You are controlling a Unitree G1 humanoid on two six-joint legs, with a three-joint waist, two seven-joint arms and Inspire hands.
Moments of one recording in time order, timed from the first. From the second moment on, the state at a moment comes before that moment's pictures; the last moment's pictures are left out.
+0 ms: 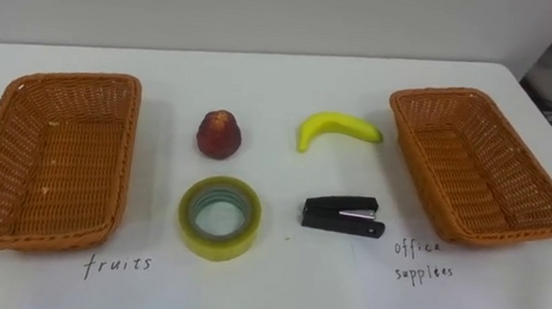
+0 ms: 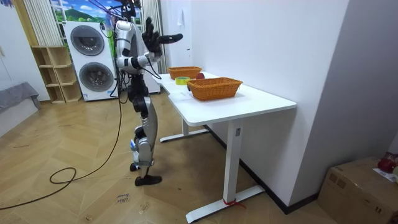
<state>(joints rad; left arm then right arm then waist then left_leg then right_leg) 0.25 0.20 0.11 1.16 0.20 0.00 0.18 0.18 -0.29 -0.52 -0.23 0.21 -0.24 -1.08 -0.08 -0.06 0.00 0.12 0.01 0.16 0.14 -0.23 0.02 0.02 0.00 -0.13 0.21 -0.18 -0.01</state>
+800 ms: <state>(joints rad) 0.25 0.22 0.12 1.23 0.11 0.05 0.14 0.11 -0.35 -0.49 -0.37 0.15 -0.17 -0.88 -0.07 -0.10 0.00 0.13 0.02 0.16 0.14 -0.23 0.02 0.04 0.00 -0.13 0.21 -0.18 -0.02</state>
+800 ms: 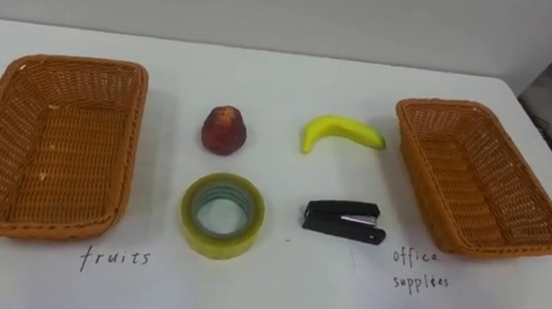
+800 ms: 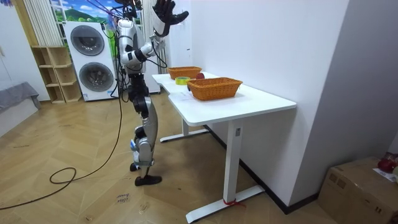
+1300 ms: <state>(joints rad) 0.23 0.23 0.12 1.23 0.12 0.05 0.05 0.09 -0.39 -0.35 -0.38 0.14 -0.13 -0.65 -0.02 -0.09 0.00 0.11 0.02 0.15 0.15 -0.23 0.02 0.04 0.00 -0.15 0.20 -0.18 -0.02</state>
